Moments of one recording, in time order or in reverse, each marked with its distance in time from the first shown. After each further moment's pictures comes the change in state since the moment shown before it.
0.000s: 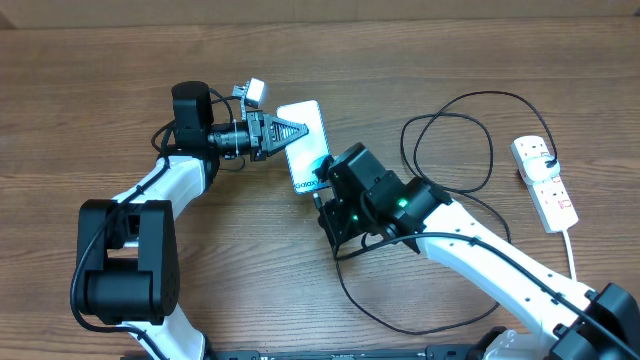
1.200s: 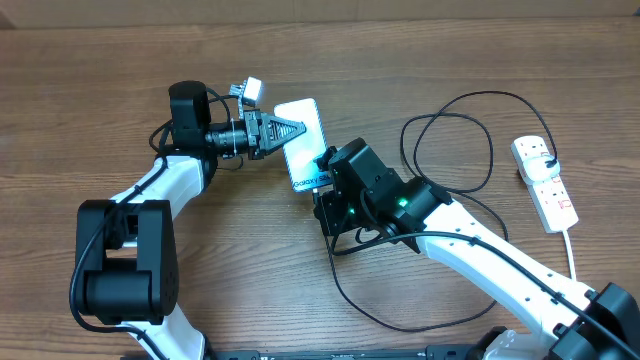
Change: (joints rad) left arm 0.008 0.000 0.000 0.006 -0.002 0.003; right arm -0.003 0.000 0.000 0.076 0.031 0.105
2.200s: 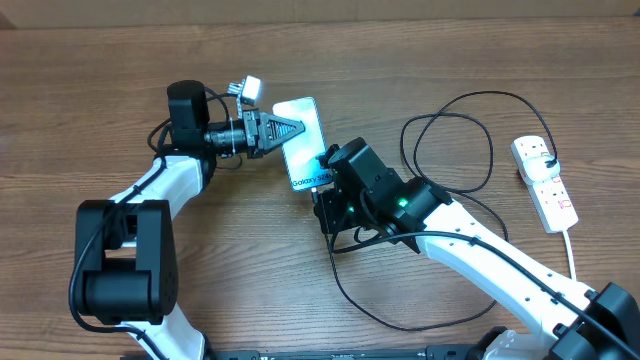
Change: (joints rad) left arm 0.011 0.000 0.000 0.019 0.014 0.023; right arm 0.000 0.000 0.000 0.022 0.006 0.053
